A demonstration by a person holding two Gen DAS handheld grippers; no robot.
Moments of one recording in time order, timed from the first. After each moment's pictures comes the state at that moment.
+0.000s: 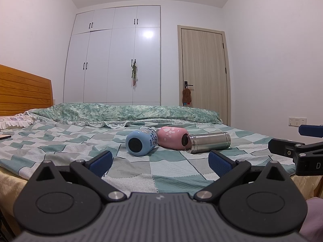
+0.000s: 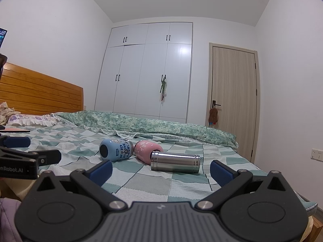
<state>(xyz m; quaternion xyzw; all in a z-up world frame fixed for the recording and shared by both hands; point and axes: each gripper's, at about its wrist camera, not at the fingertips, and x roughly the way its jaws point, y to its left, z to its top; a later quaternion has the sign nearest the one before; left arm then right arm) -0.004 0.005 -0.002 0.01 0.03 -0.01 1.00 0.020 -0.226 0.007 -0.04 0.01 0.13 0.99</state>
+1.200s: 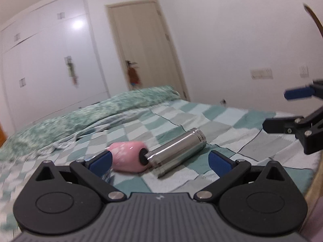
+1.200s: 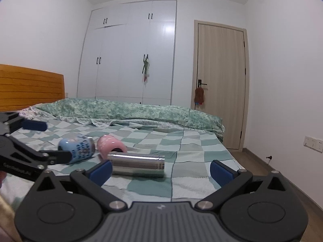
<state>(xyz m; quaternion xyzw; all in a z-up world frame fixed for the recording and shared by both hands) 0.181 -0.081 0.057 0.18 0.11 -0.15 0.97 0.149 -0.286 0.046 -0.03 0.08 0.09 0.99</state>
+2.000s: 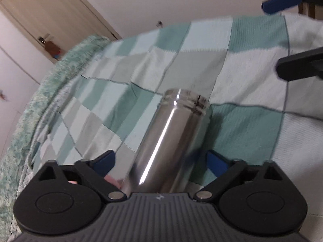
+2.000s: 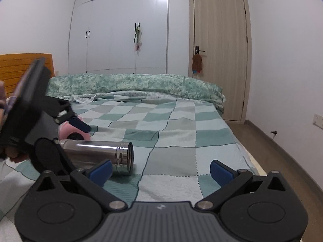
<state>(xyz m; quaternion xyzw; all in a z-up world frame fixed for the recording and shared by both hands) 0.397 -0.175 -0.008 0.42 0.29 -0.27 0.82 0.302 -0.328 0.023 -0.01 0.18 0.09 0.98</state>
